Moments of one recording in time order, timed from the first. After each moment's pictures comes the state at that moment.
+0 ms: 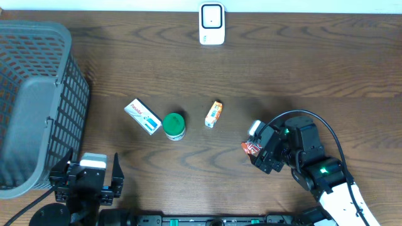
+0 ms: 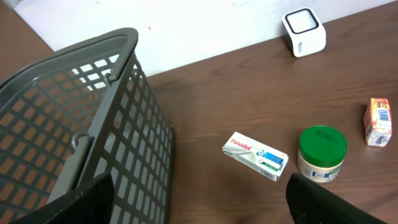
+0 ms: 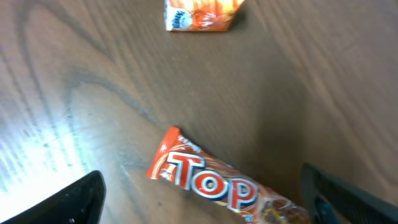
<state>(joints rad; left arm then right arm) 0.04 0.25 0.91 -1.00 0.01 0.32 0.35 0.94 0.58 -0.57 -0.24 -0.62</state>
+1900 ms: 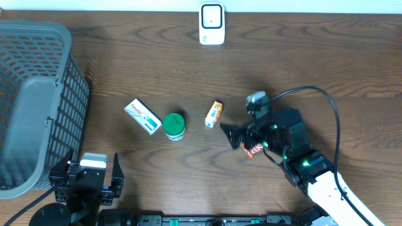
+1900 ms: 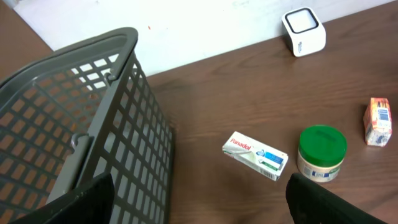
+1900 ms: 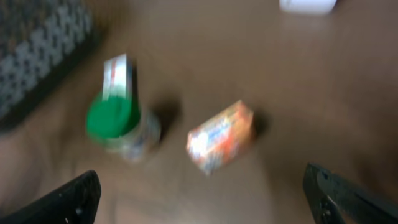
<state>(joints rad) 0.04 0.25 0.91 -1.00 0.01 0.32 0.46 1.07 0.55 -0.05 -0.30 0.19</state>
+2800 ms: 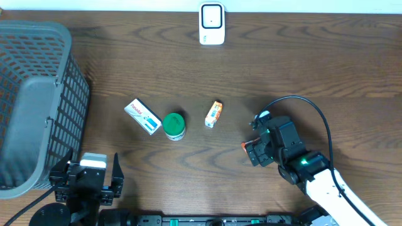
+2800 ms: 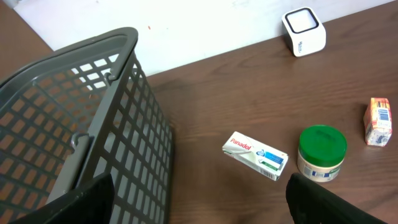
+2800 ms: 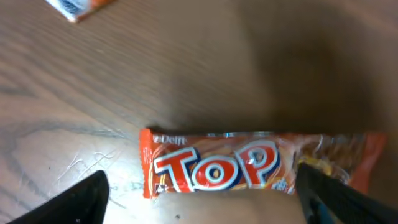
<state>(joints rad) 0.04 0.25 0.91 -1.00 0.01 0.32 0.46 1.10 0.55 -0.47 0.04 0.01</state>
